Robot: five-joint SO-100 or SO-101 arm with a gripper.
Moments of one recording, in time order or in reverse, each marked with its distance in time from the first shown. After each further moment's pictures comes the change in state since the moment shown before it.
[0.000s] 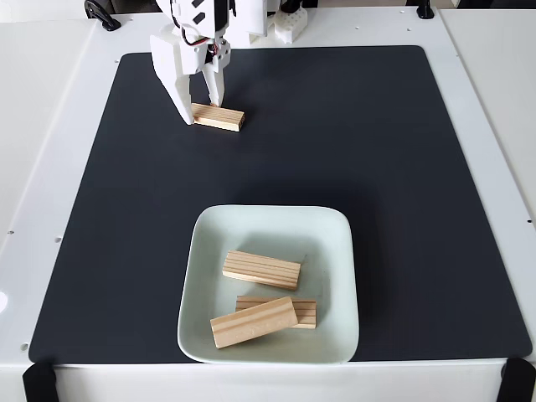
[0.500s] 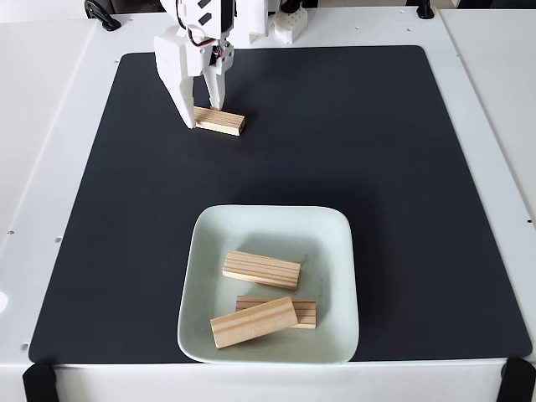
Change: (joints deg) arm -4.4 -0.5 0.3 -2.7 -0.8
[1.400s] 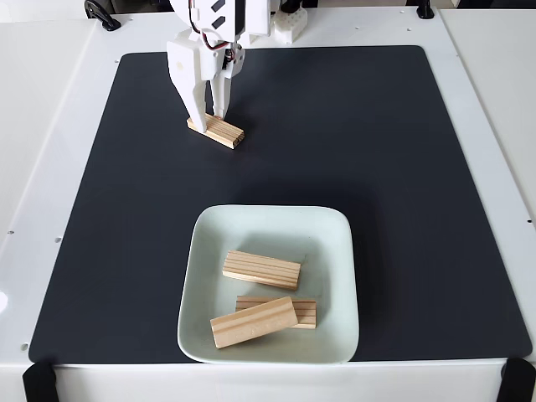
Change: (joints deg) arm -2.3 -0.1 1.0 -0.6 0.4
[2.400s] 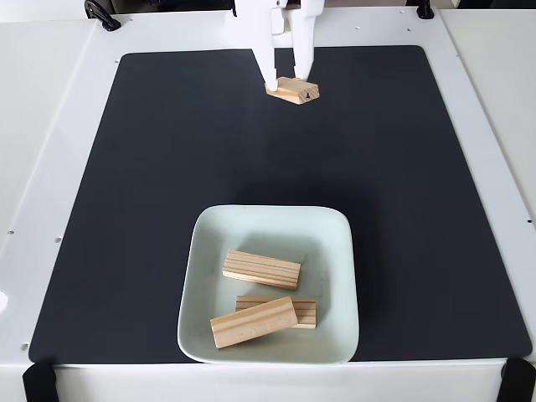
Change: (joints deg) arm -22.5 36.5 -1.5 9.4 56.4
